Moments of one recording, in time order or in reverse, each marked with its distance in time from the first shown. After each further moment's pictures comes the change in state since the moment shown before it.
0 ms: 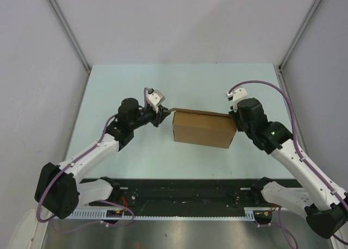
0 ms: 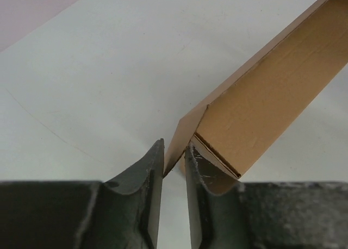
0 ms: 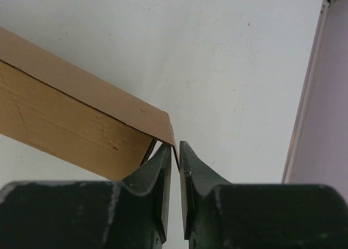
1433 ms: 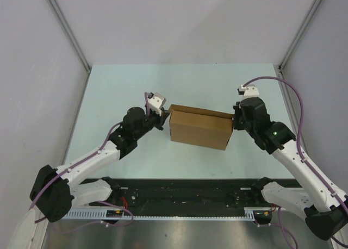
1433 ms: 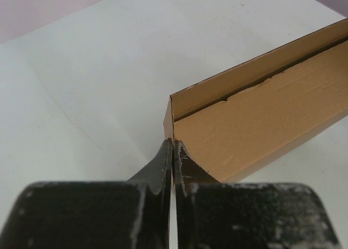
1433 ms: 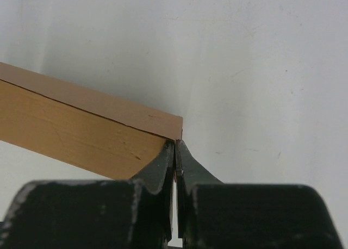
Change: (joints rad) left arm -0.160 -0.055 -0.054 0.048 -0.339 -0.132; right arm -0.028 -0.012 0.000 0.018 -0.070 0.353
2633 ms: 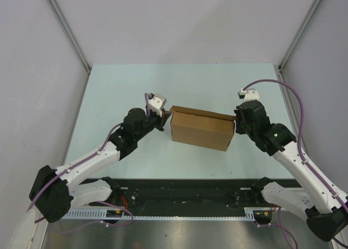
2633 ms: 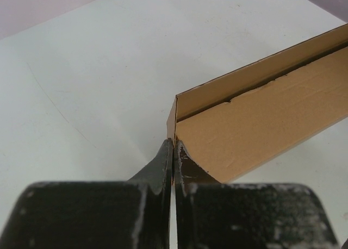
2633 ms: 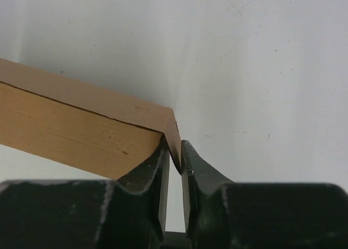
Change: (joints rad) left arm -0.019 -0.012 -0.005 -0.007 -0.025 -0.016; right arm 0.006 -0.019 -0.006 -0.080 0.040 0.021
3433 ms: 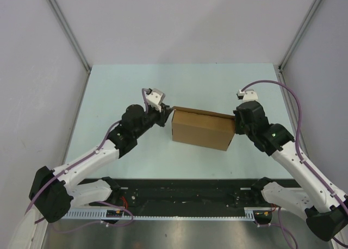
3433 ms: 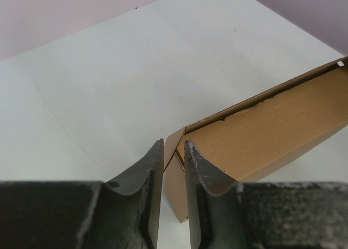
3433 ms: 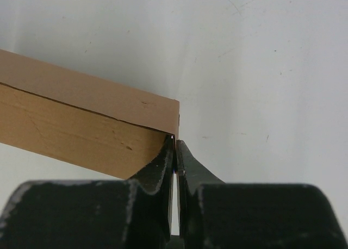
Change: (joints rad) left arm -0.001 -0.004 0.057 -0.006 -0.016 -0.024; right arm -0.006 0.008 -0.031 0.025 0.003 -0.018
